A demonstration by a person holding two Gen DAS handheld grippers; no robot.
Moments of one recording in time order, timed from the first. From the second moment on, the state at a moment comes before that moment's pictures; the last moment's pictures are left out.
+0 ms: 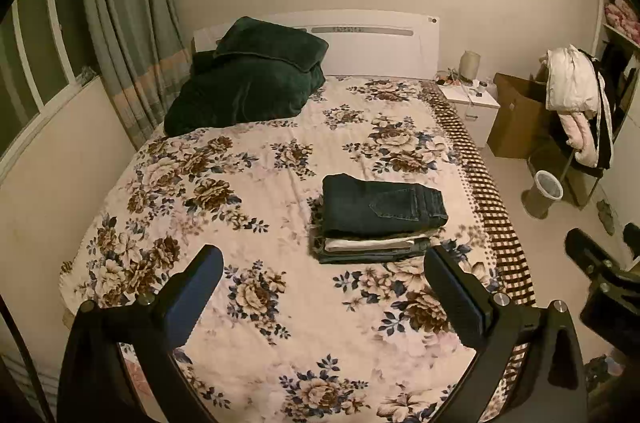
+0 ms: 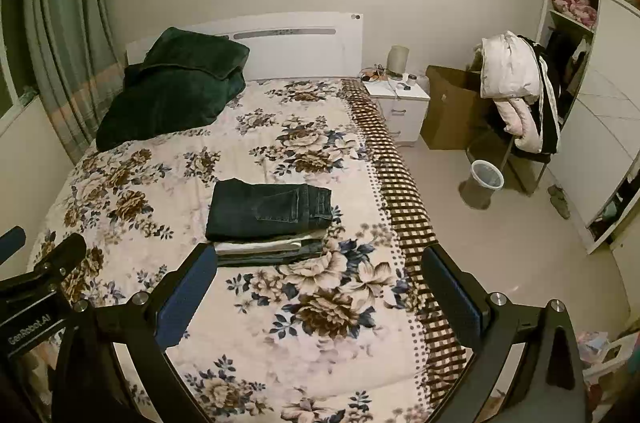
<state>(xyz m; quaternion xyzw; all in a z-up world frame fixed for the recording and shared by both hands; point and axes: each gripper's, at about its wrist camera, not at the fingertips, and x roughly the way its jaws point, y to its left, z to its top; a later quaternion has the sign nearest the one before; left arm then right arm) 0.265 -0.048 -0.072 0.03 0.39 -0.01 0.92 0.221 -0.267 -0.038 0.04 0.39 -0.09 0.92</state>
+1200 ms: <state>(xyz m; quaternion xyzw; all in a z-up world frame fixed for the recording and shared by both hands) 0.257 -0.050 -0.069 0.03 0.38 0.00 0.92 0.216 -0.264 -0.035 0.04 0.39 -0.07 0.92</state>
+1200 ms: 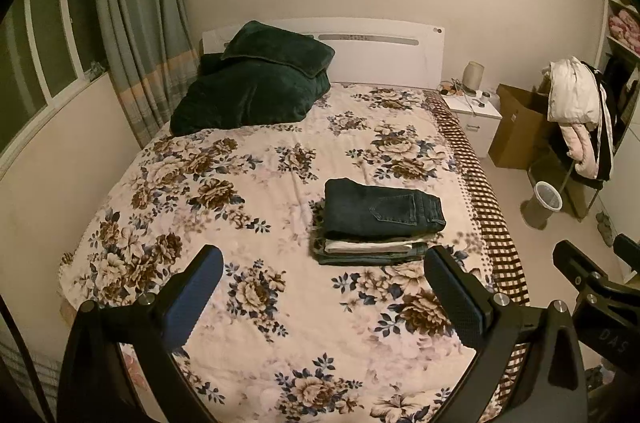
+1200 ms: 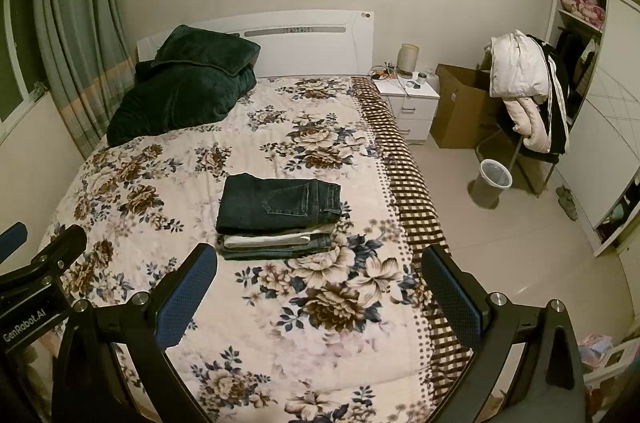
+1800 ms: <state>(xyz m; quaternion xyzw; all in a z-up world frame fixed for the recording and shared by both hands) 0.250 -0.051 -0.067 0.03 0.38 0.01 0.93 0.209 -0.258 -0.035 0.04 0.40 -0.06 0.91</state>
